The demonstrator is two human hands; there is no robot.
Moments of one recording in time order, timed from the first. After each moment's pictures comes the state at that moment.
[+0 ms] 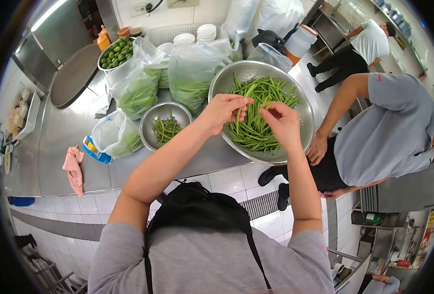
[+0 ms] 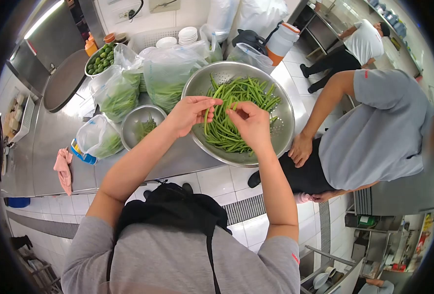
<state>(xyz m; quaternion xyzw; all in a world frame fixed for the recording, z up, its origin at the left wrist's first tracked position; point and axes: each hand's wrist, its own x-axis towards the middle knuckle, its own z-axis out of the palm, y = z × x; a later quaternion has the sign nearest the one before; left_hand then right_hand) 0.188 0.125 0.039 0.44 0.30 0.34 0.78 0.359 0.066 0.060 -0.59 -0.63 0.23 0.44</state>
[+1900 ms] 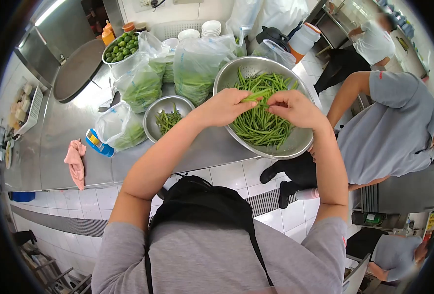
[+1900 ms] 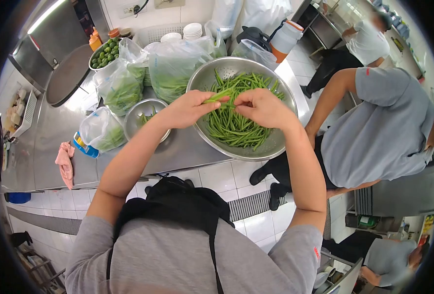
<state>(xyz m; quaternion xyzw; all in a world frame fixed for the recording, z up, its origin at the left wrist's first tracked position) 0.168 0.115 0.073 0.82 0.27 0.26 0.44 0.373 0.081 0.125 -0.53 -0.78 0.31 0.12</state>
